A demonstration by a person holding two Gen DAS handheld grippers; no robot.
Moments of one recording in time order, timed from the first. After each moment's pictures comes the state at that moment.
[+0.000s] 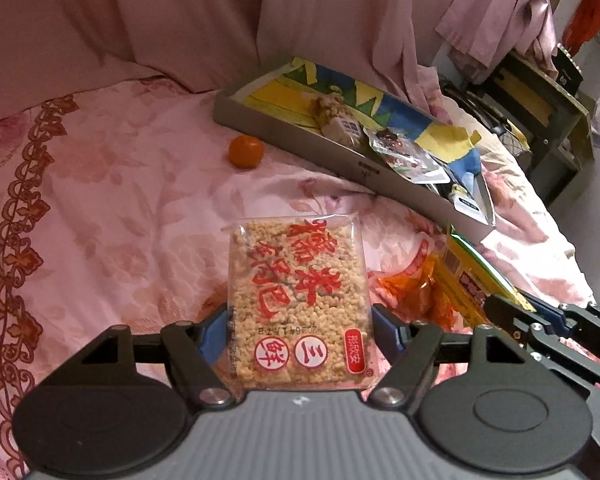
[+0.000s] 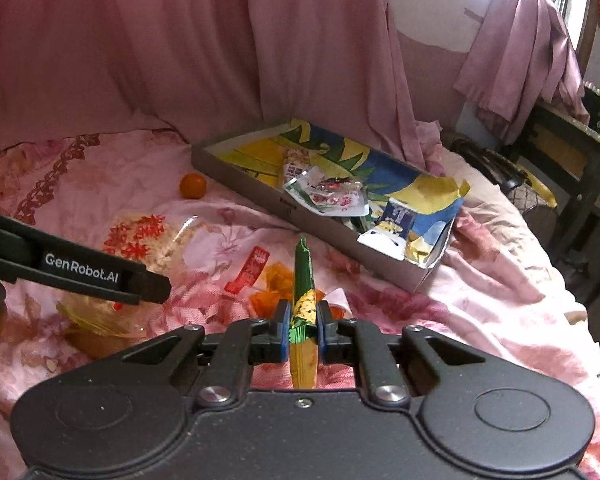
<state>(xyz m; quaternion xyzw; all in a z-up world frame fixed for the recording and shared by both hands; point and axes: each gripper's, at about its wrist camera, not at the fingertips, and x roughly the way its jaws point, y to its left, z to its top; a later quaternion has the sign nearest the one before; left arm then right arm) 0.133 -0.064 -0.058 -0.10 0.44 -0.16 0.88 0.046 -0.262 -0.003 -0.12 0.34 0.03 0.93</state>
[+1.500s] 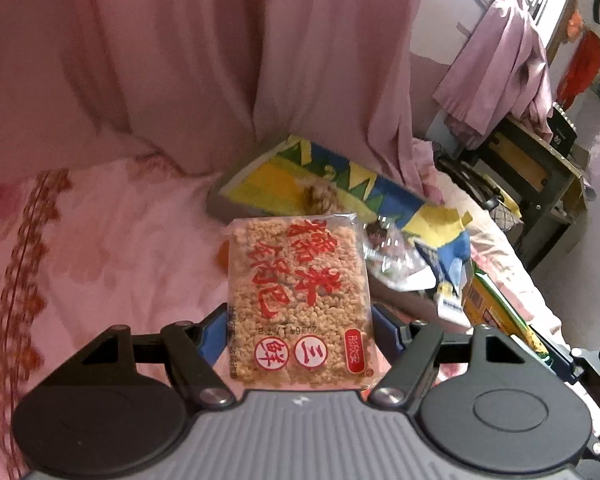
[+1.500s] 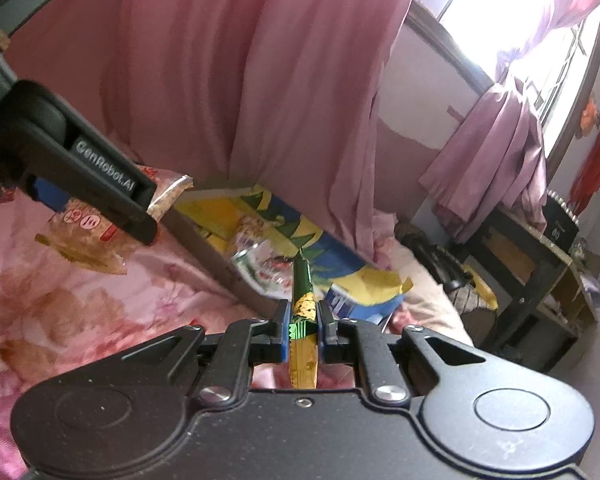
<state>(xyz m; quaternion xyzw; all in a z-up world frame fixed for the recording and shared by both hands) 0.173 -0.065 -0.013 -0.13 0.37 -0.15 0.91 0.050 -0.253 0.015 -0.24 0.22 -0.02 0.95</state>
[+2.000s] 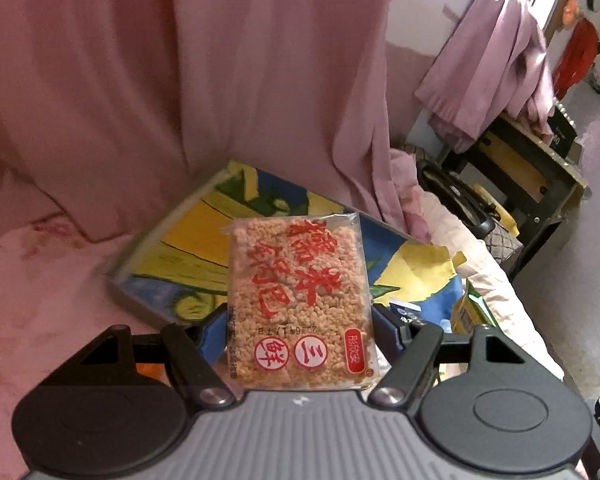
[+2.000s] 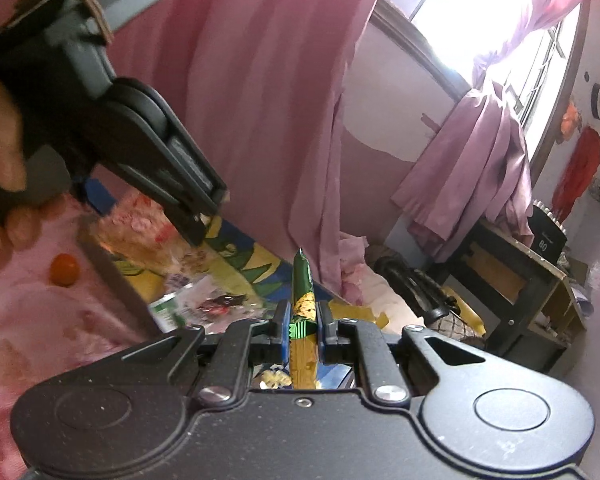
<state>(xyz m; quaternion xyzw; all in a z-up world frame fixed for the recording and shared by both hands) 0.292 -0.138 -0.008 -0.13 0.38 -0.19 0.90 0.131 -0.290 0.007 -0.23 0.18 -0.05 0.95</state>
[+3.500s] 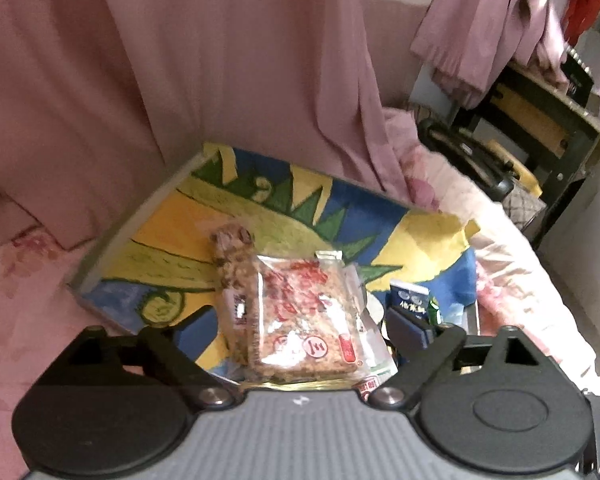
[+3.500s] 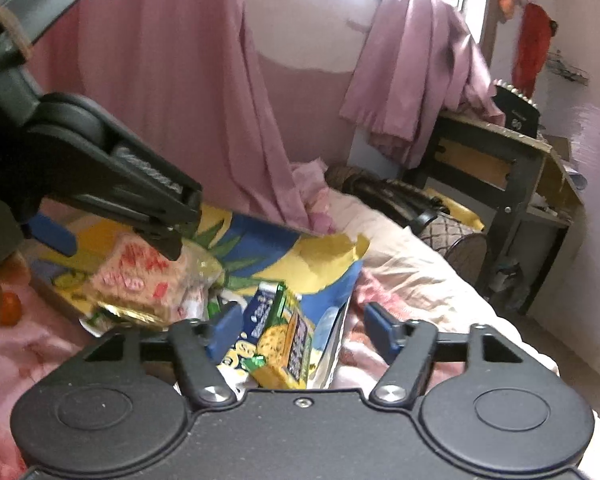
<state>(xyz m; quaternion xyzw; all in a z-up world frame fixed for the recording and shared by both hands) 0.298 -0.190 -0.005 -0.06 0.41 -0.16 0.90 0.168 -0.344 -0.013 -0.07 0.24 -0.12 0.96</state>
